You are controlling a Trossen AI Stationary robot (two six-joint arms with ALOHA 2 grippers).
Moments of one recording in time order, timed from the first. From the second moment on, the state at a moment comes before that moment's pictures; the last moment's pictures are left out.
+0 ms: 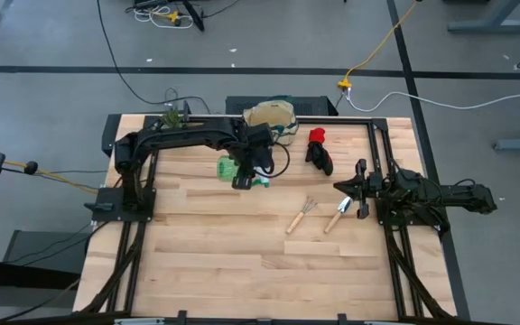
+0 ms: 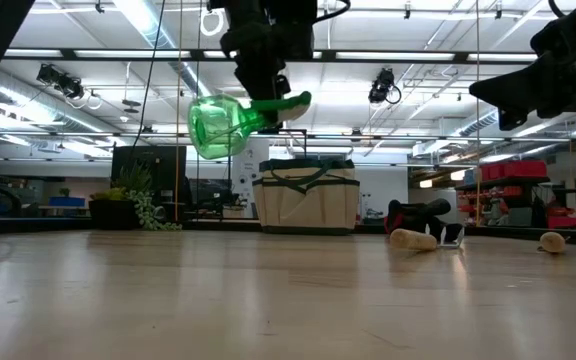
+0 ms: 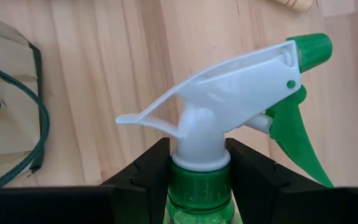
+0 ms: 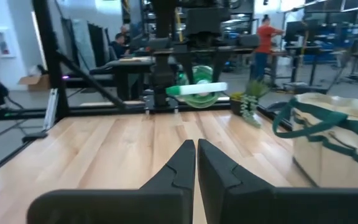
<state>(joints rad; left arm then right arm) 0.22 1.89 1.77 -1.10 0.07 0.38 0.00 0.00 0.02 0.02 0.07 0.01</state>
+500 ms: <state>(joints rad) 0.22 1.89 1.77 -1.11 0.07 0.39 0.00 0.00 0.02 0.03 0.07 0.02</state>
